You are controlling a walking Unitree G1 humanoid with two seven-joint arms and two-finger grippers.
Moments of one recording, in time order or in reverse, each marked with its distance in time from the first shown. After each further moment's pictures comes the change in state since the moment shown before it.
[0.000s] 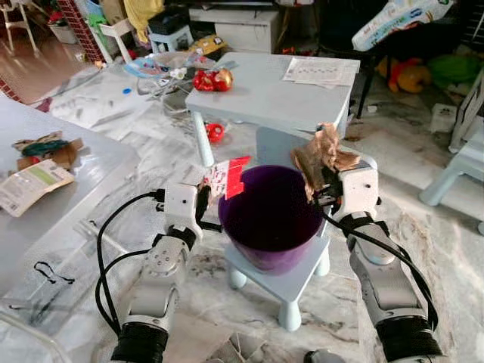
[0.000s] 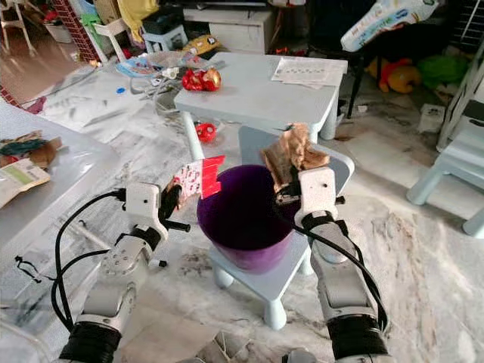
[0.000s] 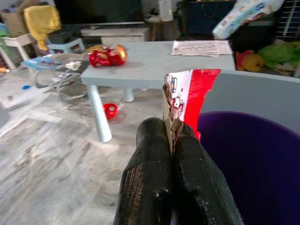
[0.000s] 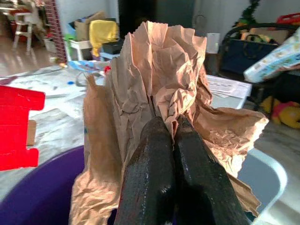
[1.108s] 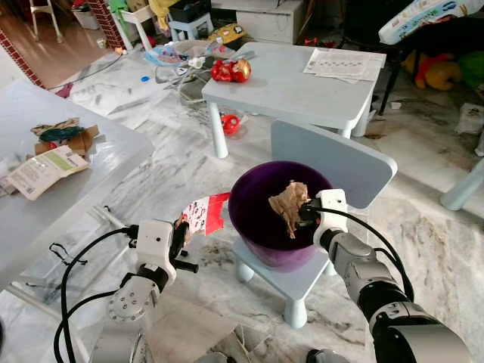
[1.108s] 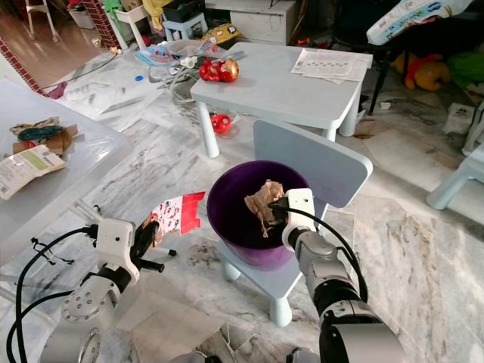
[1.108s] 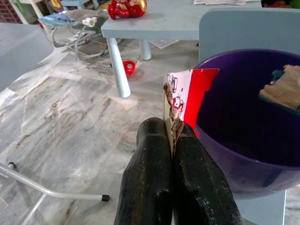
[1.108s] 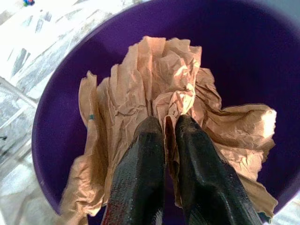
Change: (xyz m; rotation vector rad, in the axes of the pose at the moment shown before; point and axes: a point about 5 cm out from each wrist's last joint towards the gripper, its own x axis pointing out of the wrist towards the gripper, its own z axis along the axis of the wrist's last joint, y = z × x) left arm -0.062 0.024 -0.023 0.031 0.148 -0.022; right arm 0.015 0.014 -0.081 0.275 0.502 0.083
